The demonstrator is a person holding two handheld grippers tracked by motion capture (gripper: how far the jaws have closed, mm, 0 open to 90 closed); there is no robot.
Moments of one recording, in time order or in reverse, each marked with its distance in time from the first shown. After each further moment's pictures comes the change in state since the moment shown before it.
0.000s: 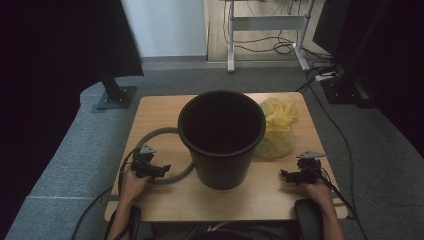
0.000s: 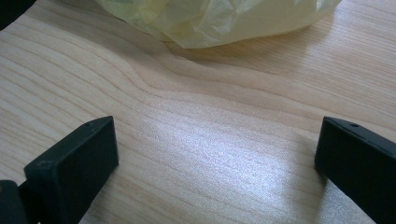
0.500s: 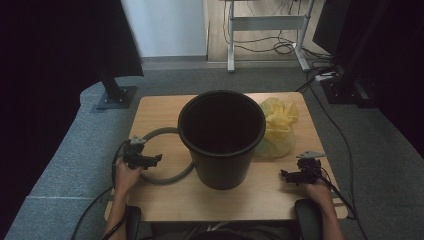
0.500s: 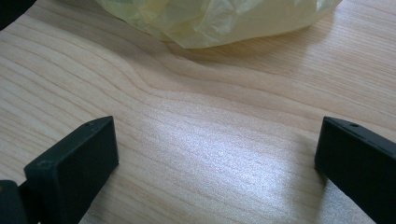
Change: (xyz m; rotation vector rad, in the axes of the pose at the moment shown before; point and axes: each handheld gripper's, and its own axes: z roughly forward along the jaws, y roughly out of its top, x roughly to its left) left arm 0.040 0.008 -0.006 -0.033 0.088 -0.091; right arm 0.000 0.000 0.000 0.000 0.001 0.000
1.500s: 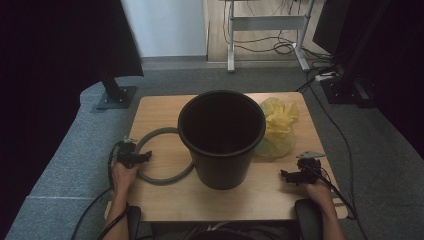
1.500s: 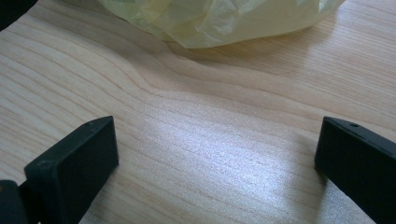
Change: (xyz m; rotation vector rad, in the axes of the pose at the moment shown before) left arm 0.043 -0.024 0.019 0.030 0.136 -0.168; right arm 0.000 0.000 0.000 0.000 0.004 -0.004
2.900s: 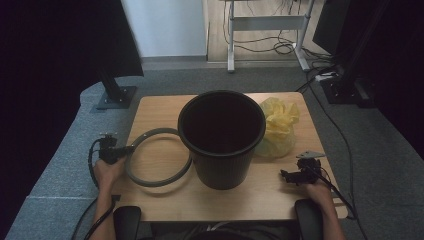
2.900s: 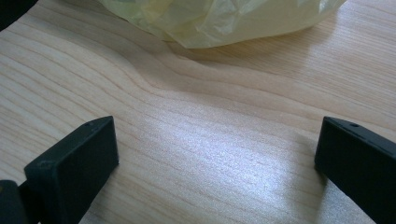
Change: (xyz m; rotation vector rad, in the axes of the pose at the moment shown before) left arm 0.040 0.016 -0.042 0.040 -0.188 -0.178; right arm 0.000 0.000 0.000 0.000 0.000 0.000
